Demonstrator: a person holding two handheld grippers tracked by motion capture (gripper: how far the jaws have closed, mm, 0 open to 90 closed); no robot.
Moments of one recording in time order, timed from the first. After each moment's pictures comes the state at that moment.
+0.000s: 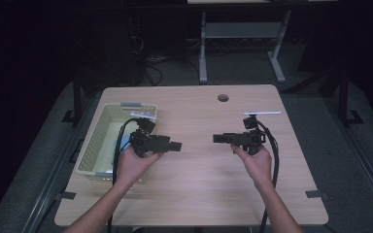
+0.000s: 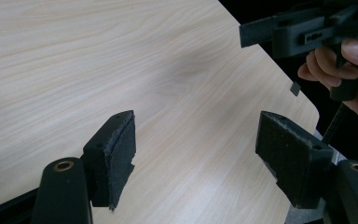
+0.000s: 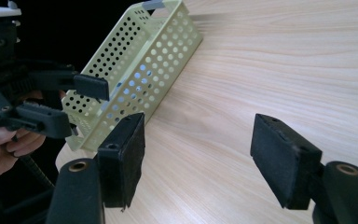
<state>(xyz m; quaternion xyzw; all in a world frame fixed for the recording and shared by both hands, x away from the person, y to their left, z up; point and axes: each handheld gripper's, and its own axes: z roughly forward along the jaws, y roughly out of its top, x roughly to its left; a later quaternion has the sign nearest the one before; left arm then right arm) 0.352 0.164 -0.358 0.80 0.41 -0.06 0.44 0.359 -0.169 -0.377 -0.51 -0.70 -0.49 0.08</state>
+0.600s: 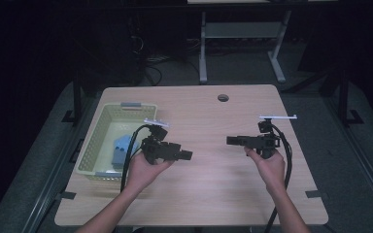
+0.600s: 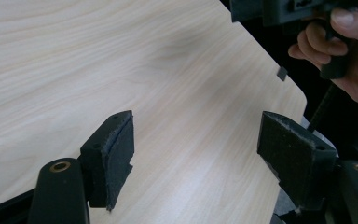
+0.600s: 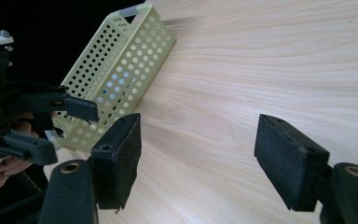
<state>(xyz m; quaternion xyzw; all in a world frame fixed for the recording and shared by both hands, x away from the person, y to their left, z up) 0.343 0.138 -0.374 0.81 0.38 -0.09 0.44 0.351 -0.206 -0.386 -0.54 -0.68 -0.49 0.07</state>
